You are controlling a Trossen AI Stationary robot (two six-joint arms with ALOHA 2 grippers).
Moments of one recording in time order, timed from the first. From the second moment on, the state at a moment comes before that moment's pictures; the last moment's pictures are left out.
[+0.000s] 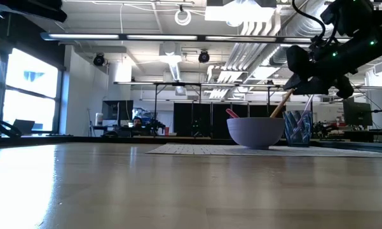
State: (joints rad) left arm -0.95 1.46 0.99 -0.71 -1.11 -1.13; right arm -0.10 0.78 0.26 0.06 0.88 0.72
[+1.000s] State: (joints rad) left arm -0.84 1.45 0.99 -0.70 -1.05 -1.16; right arm -0.11 0.76 0.26 -0.23 0.81 0.84
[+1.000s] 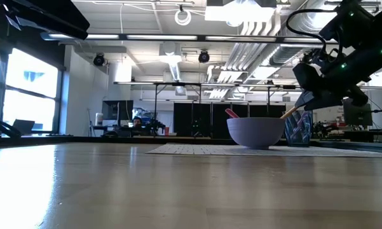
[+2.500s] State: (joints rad) left arm -0.77 1.48 0.99 -0.15 -0.96 -0.73; right arm 0.19 0.46 0.06 0.33 0.13 0.40
